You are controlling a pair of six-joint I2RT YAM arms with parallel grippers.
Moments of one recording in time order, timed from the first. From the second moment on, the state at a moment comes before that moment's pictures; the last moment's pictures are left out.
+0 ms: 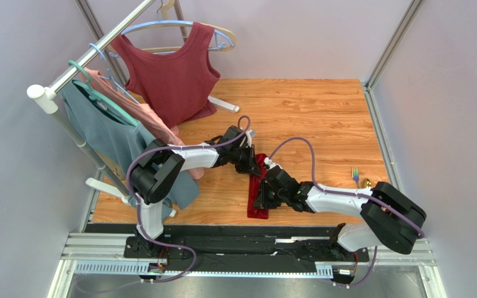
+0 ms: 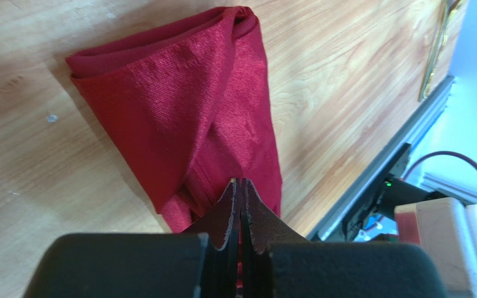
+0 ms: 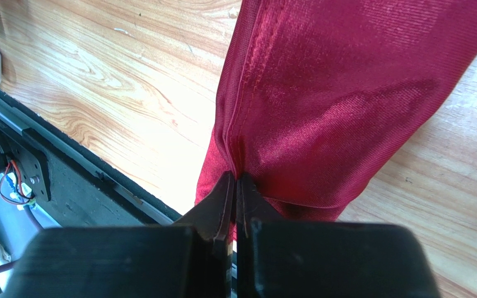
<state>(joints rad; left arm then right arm) -0.72 1.91 1.10 -0.03 0.46 -0.71 0.91 1.37 0.51 0.00 -0.10 0.85</state>
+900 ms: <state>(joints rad) -0.67 1.98 1.11 0.02 0.52 -0.67 0.83 1.21 0.46 -0.07 -0.29 0.87</state>
